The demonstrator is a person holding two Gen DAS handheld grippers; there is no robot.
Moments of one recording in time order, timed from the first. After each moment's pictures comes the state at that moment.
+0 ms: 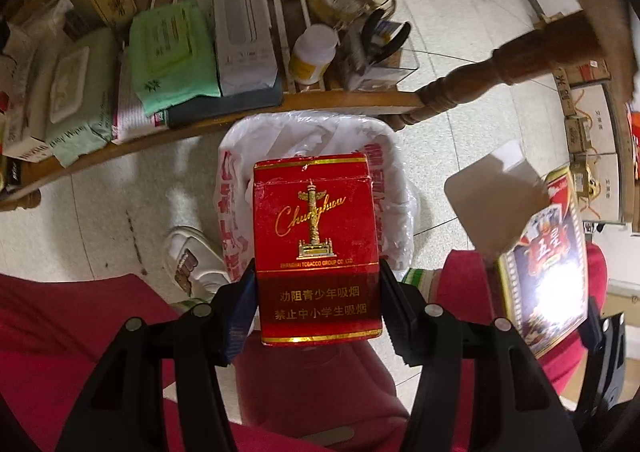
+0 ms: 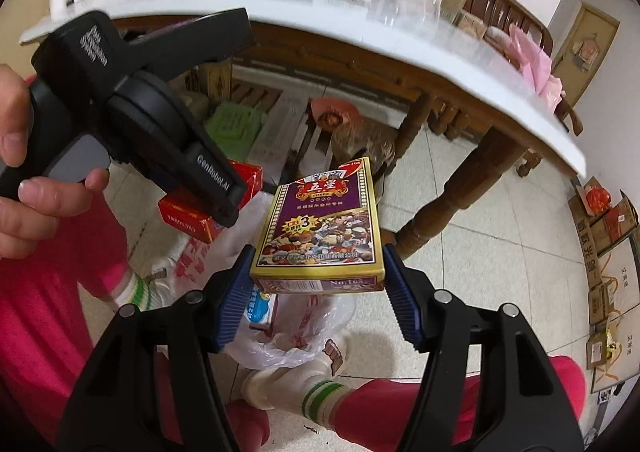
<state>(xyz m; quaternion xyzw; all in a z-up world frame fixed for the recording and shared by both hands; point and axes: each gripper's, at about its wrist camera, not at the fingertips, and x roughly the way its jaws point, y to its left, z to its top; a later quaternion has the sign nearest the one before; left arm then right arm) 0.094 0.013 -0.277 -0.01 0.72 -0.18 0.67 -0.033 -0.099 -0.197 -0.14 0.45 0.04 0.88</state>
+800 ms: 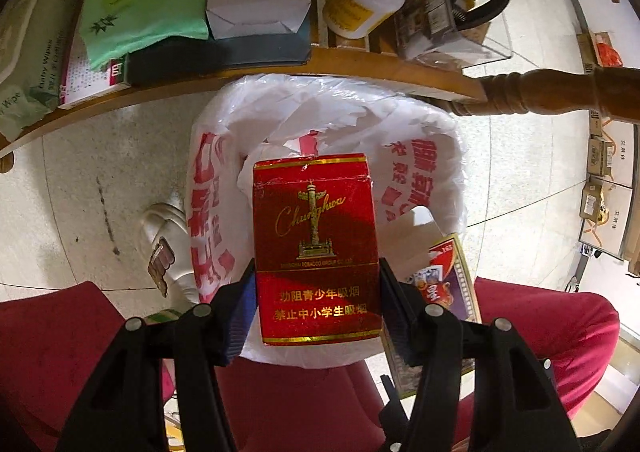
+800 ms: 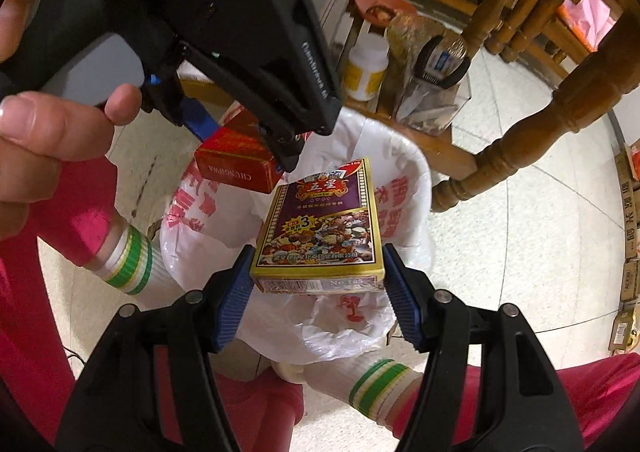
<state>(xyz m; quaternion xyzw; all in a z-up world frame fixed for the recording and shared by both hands) 0.134 0.004 -0.382 -0.04 0.78 -0.13 0.60 0.008 -0.083 -0.315 -0.10 0.59 0.08 0.80</state>
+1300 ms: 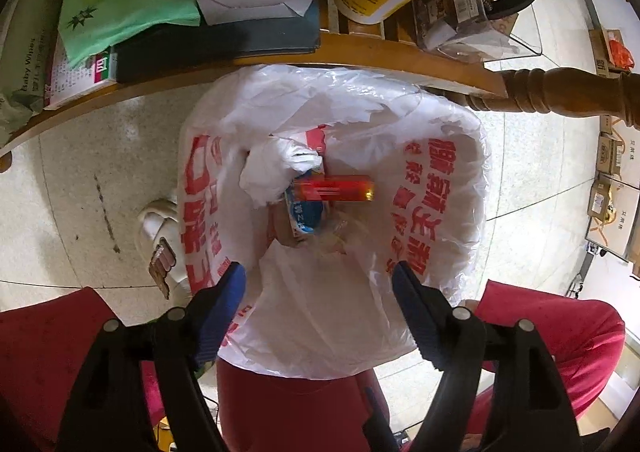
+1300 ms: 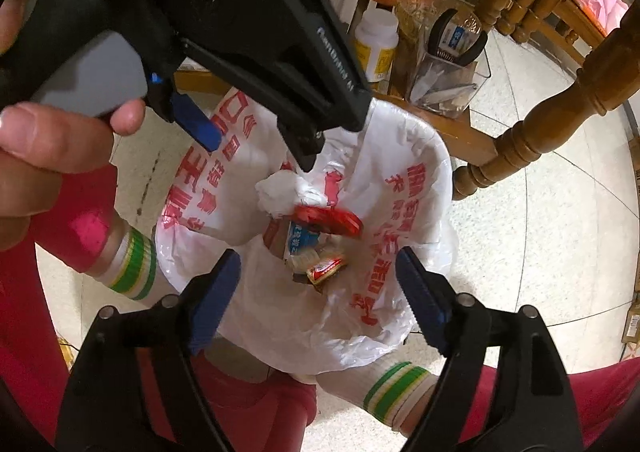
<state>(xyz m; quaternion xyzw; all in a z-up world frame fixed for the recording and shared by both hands) 0.142 -0.004 -0.403 -0.03 0.80 -0.12 0.59 0.016 -0.083 -0.332 -0.08 0.61 0.09 0.79</state>
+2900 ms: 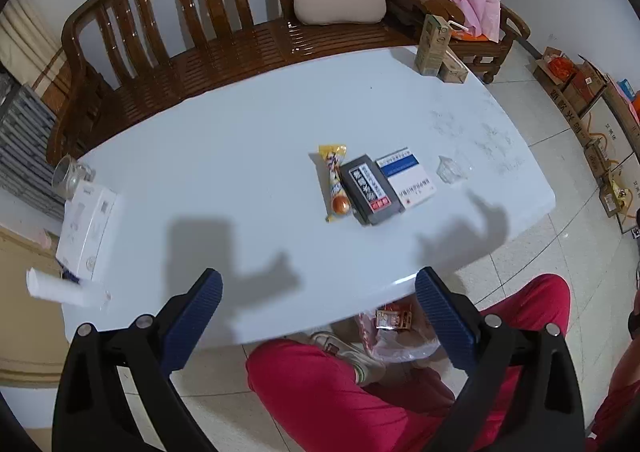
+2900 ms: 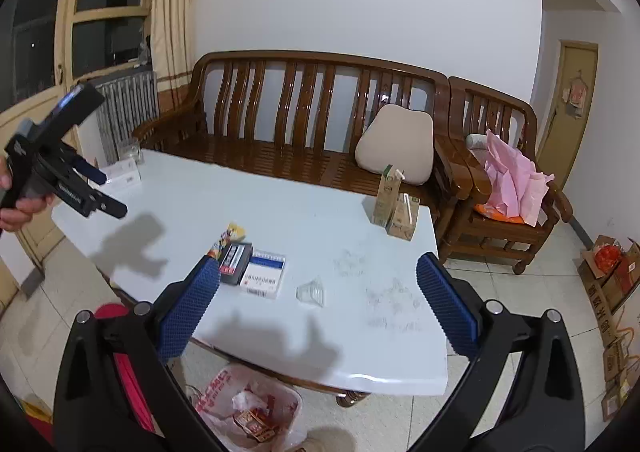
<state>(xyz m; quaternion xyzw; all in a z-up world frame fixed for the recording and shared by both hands) 0.163 0.094 0.083 0.12 0.54 -0.13 0.82 0.045 -0.206 0.131 -0.06 0.27 0.10 0.95</state>
